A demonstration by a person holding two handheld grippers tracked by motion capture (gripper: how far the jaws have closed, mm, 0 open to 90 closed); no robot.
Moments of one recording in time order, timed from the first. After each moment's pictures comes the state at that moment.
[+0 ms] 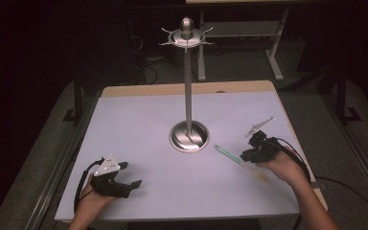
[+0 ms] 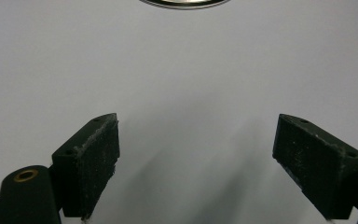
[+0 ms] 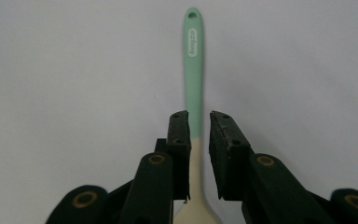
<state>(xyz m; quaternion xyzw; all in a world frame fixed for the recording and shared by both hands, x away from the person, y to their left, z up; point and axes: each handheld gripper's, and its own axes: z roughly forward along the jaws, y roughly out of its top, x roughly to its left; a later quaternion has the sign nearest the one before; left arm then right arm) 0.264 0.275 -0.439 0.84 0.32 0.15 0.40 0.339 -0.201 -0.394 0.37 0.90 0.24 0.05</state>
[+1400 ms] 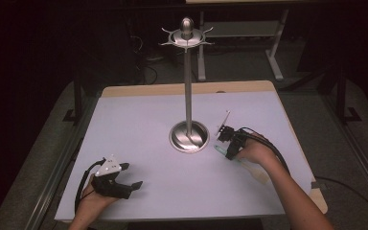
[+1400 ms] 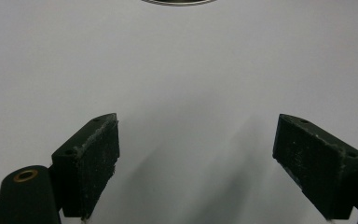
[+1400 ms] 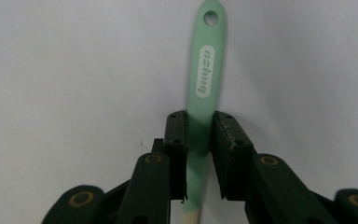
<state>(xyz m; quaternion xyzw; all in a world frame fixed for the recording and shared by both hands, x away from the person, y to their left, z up) 0.264 0.273 -0.441 0.85 0.31 0.14 0.40 0.392 -0.126 -0.417 0.33 0.94 0.06 0.01</state>
